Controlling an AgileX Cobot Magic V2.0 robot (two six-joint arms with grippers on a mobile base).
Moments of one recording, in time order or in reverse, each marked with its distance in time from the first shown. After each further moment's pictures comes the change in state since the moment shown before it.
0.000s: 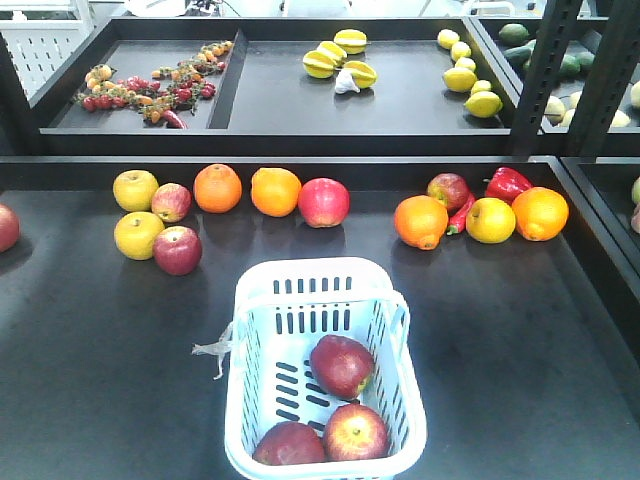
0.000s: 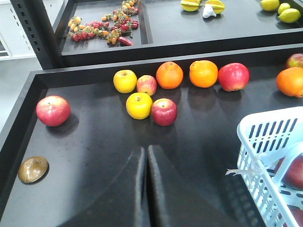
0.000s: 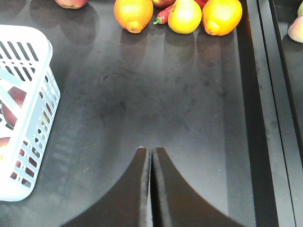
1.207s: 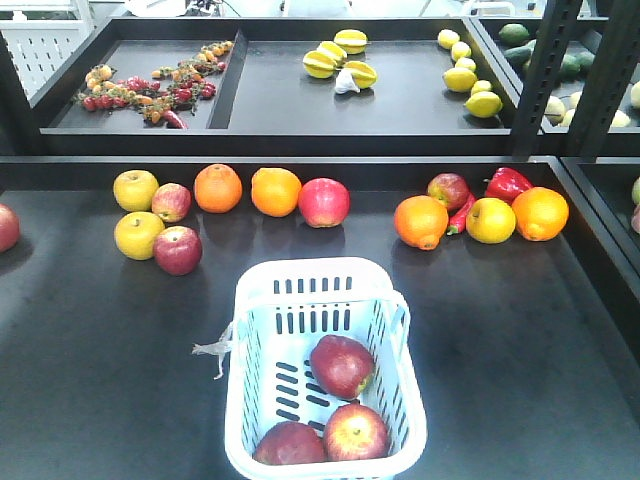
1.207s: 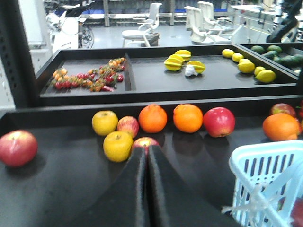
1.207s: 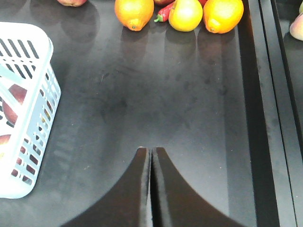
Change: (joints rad) left arm 0.193 -0.279 0.698 -0.101 -0.763 0.000; right arm 0.000 0.000 0.000 0.000 0.009 0.000
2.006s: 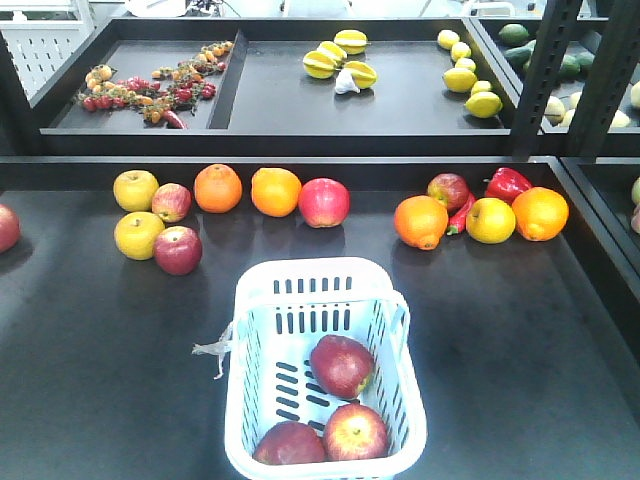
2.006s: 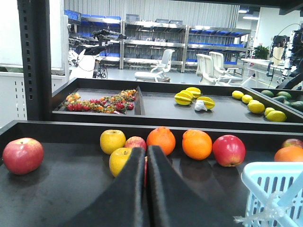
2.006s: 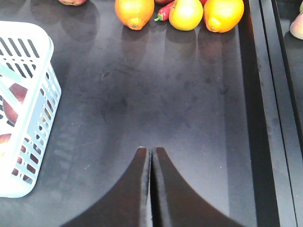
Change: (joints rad) left arm 0.100 -0.308 0.314 -0.060 -0.199 0.000; right arm 0.000 -0.001 0.000 0.000 0.003 0.000
